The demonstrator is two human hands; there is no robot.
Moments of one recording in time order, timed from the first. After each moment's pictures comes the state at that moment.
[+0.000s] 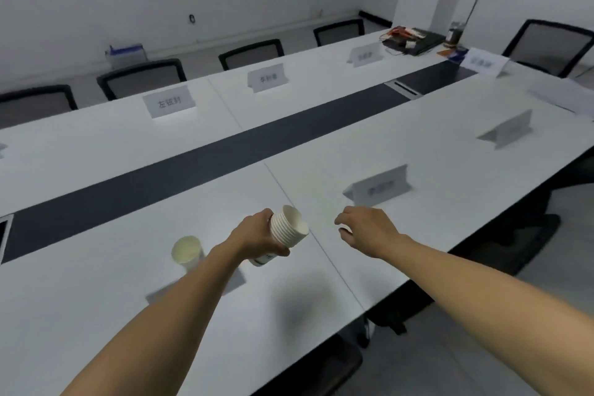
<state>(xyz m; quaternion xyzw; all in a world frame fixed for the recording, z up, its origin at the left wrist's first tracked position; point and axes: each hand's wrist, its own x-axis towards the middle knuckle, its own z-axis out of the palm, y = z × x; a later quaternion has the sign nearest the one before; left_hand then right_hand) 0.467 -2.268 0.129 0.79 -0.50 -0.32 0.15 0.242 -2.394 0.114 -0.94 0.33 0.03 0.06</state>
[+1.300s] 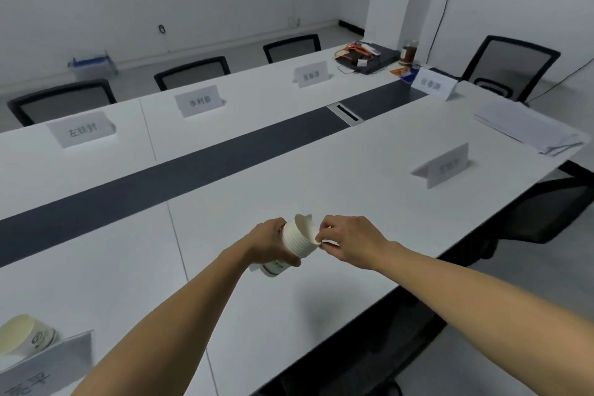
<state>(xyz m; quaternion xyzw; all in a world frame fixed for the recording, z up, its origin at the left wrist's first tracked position) 0.248 -2.565 0.124 0.74 -0.54 -0.37 0.15 0.044 -2.660 0.120 -0.97 0.20 -0.11 0.07</state>
